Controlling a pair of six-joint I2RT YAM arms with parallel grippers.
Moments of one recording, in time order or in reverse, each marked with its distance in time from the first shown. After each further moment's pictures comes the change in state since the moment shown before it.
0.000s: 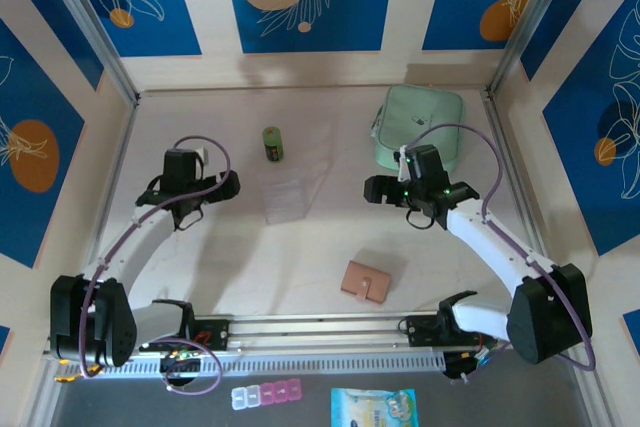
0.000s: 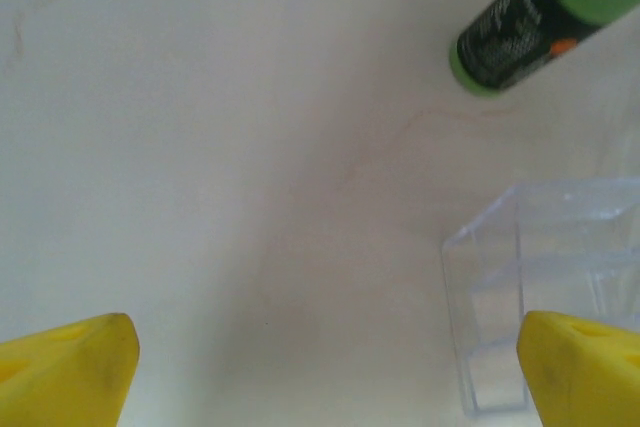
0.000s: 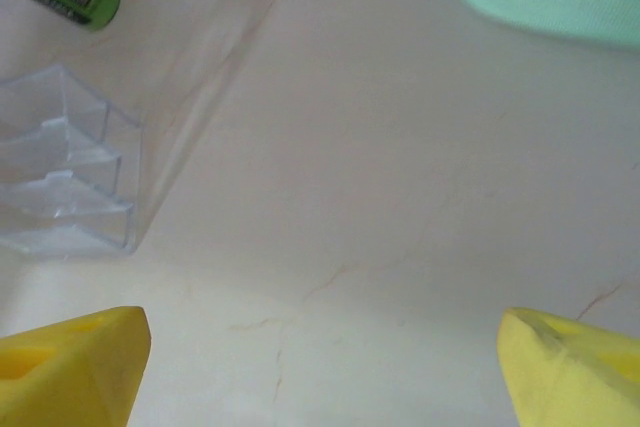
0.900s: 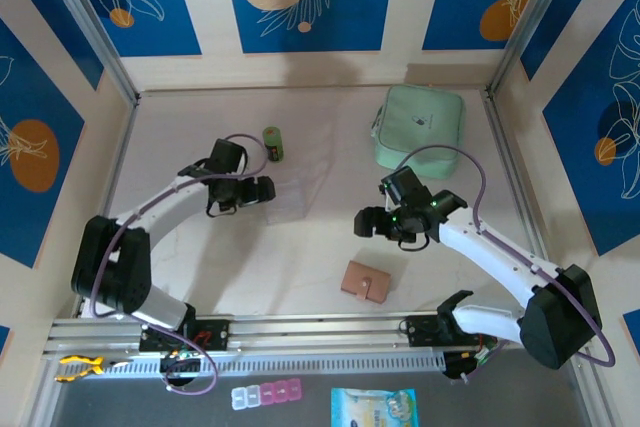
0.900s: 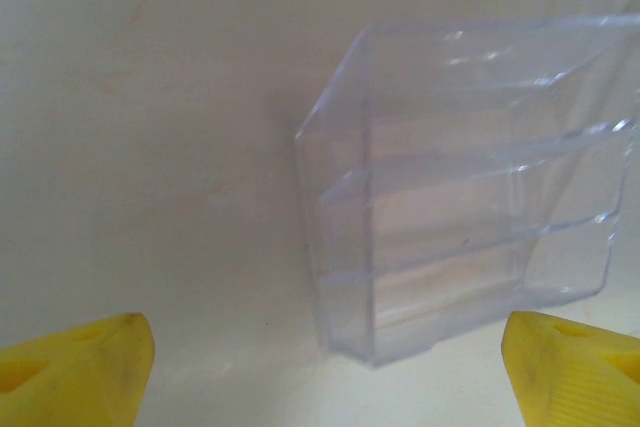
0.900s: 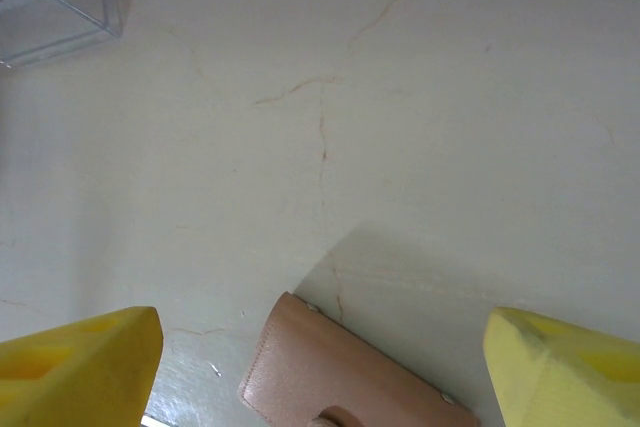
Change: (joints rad) left arm -0.219 0.315 0.201 -0.113 0.076 -0.150; right arm 0.197 -0.039 -0.019 -0.272 -0.013 0.204
